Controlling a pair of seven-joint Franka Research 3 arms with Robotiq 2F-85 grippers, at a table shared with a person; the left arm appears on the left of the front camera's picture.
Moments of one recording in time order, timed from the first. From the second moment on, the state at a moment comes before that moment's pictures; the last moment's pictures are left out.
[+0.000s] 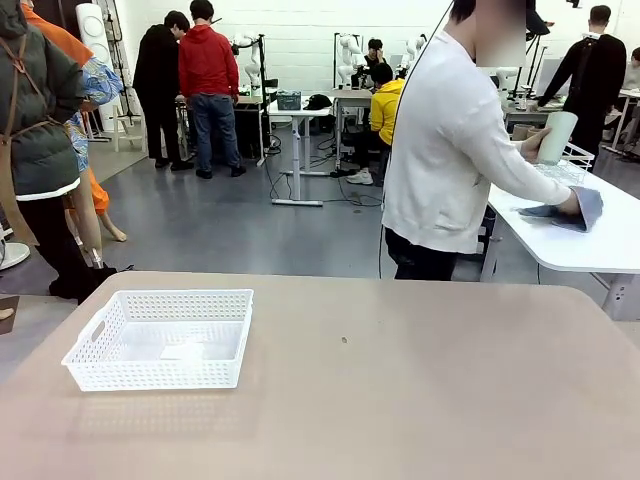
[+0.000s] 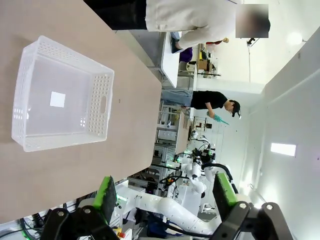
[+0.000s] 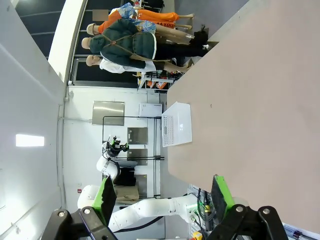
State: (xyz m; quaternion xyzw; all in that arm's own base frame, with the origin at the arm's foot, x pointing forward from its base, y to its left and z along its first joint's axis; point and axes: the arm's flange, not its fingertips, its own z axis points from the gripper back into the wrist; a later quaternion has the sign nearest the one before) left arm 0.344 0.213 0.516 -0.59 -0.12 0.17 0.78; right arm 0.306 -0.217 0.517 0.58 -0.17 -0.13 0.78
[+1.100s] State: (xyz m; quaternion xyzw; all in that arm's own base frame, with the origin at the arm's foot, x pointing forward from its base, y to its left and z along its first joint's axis) left arm 0.344 0.213 0.516 -0.59 -0.12 0.17 0.78; right arm 0.306 -0.217 0.517 0.58 -0.17 -0.13 0.78
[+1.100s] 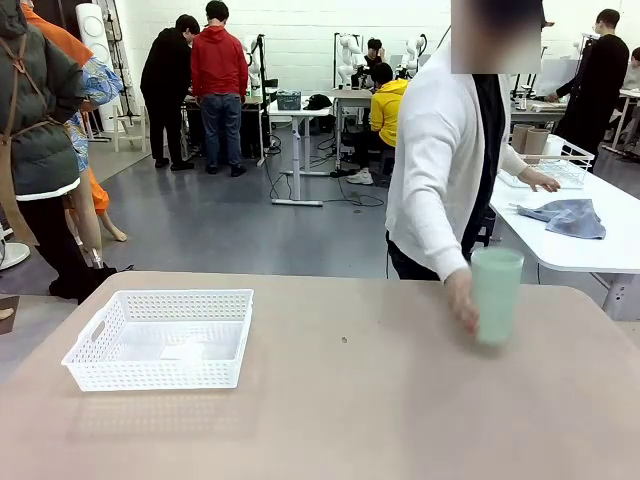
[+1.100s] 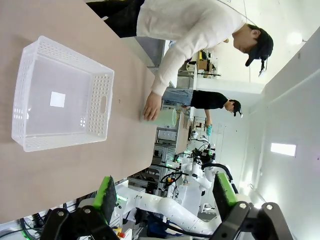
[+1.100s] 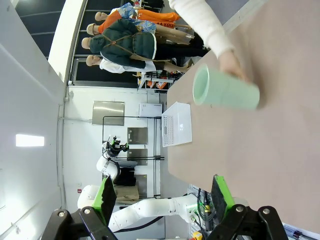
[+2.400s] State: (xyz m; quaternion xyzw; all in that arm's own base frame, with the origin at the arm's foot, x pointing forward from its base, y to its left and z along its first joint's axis) left arm 0.344 0.213 0.516 -0.59 -0.12 0.17 0.78; right arm 0.306 -0.217 0.517 0.58 -0.17 -0.13 0.78
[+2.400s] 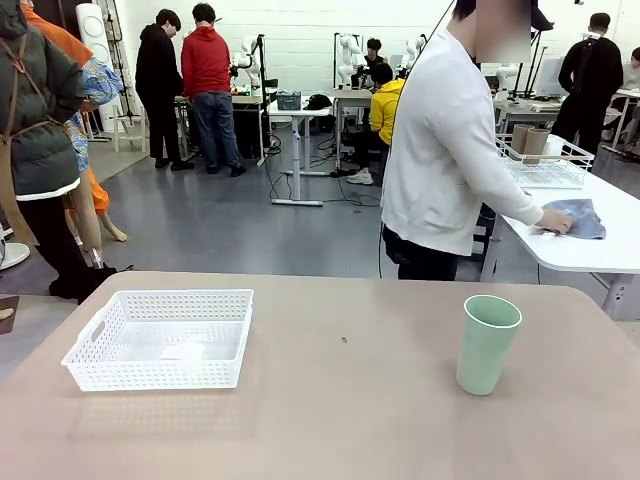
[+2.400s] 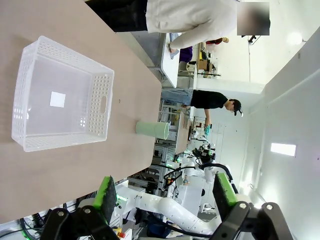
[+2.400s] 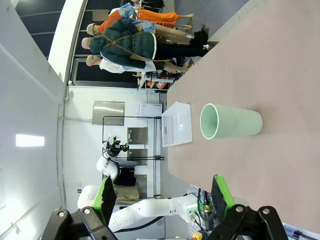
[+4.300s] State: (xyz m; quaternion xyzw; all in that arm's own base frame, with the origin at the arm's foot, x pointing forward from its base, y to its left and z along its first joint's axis) left arm 0.434 0.038 0.435 0.02 -0.09 0.06 0.99; right arm 0.321 -0.142 0.459 0.34 -0.21 0.28 0.87
